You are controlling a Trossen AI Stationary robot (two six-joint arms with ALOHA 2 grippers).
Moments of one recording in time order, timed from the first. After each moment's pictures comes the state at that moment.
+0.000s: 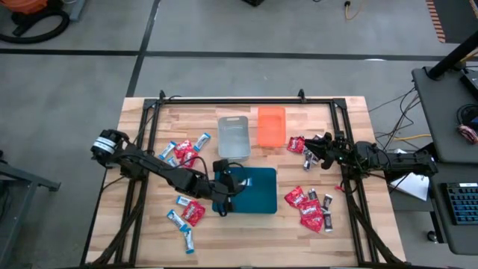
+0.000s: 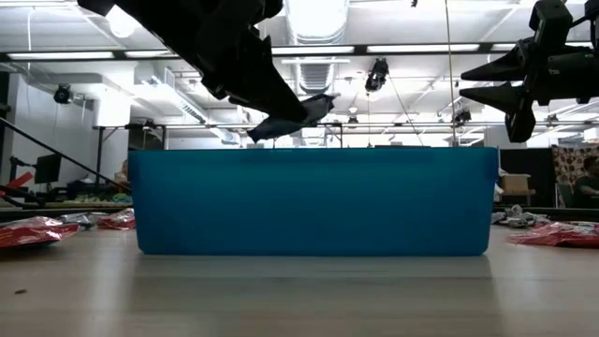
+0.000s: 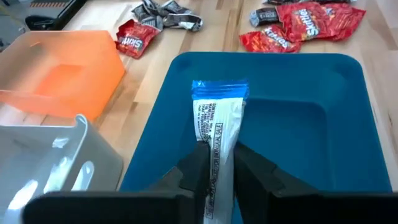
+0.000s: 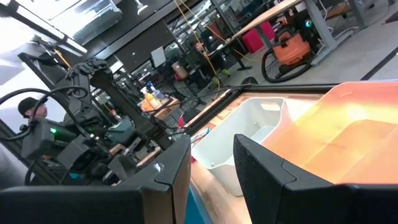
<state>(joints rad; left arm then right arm) -0.35 1.69 1.00 -0.01 -0.54 -0.22 -0.01 0.04 0.03 0.09 0.32 0.60</state>
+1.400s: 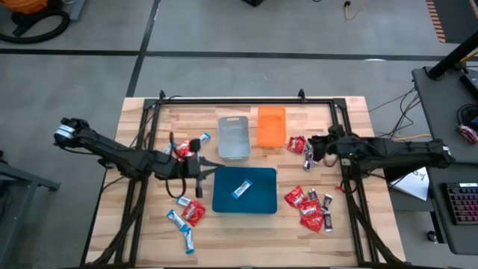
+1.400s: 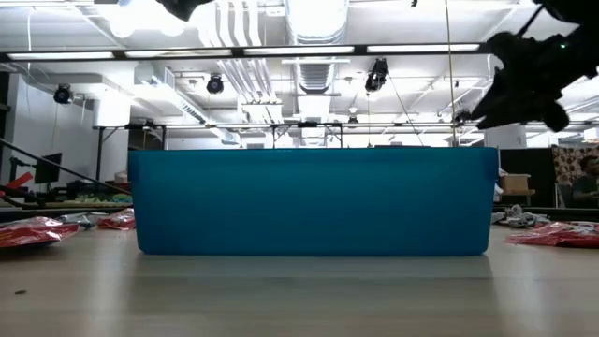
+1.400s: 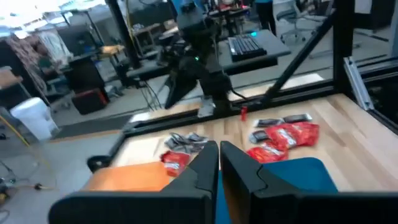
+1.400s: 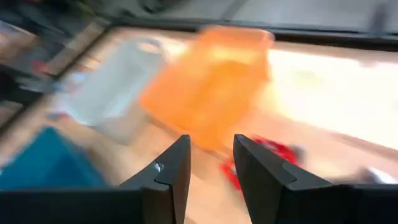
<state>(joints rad) -0.34 1.10 0.68 0.33 -0.46 0.22 -0.01 0.52 0.44 -0.62 0.55 0.82</state>
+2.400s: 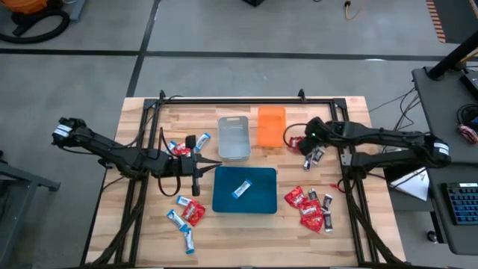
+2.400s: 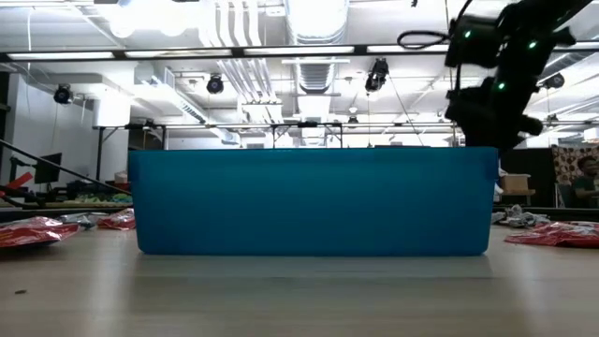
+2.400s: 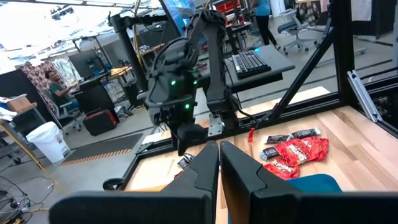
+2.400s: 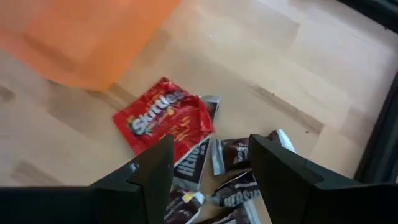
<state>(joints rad) -0.34 1.07 0.71 0.33 -0.46 0.31 -0.39 1.04 0.63 -0.74 0.30 0.53</state>
